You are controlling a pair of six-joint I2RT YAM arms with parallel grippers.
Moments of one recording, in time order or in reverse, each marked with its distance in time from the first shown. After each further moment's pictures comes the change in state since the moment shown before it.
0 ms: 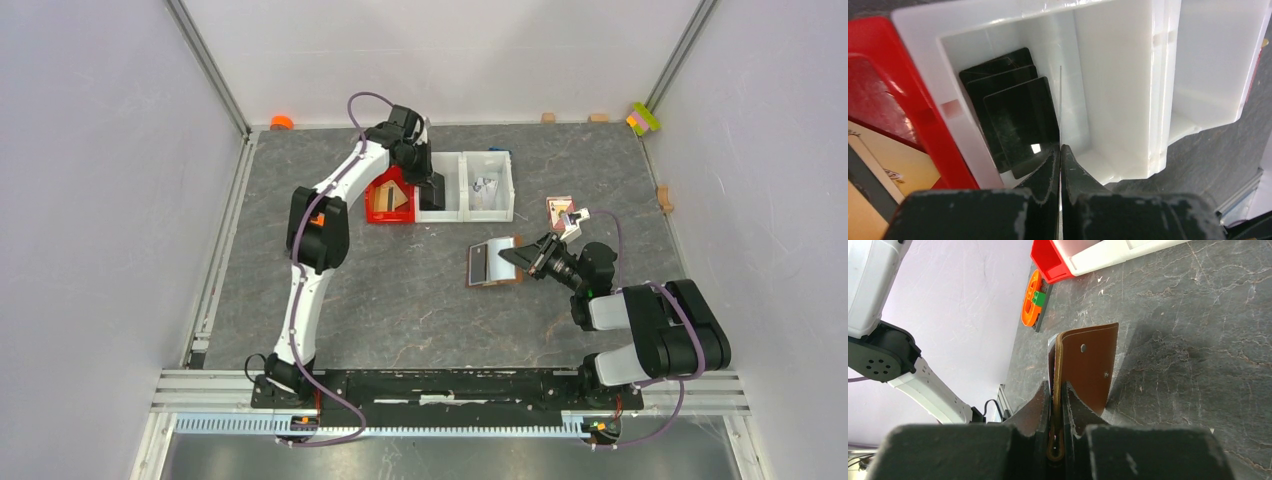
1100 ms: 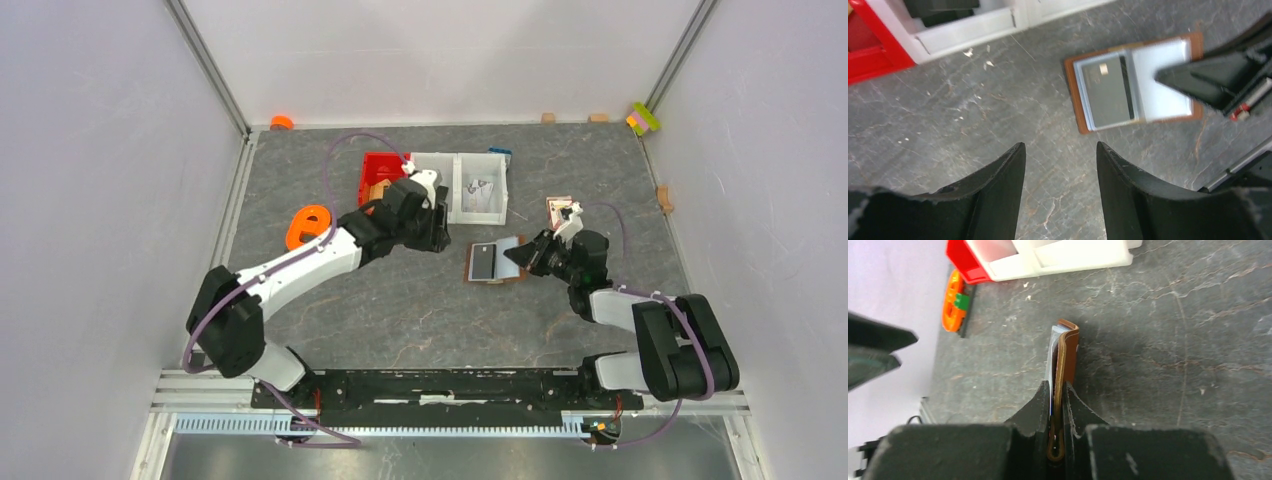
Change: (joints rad) left arm -0.316 -0.864 -0.980 0.369 -0.334 -0.019; right arm 0.033 -0.092 0.089 -0.396 0.174 -0.283
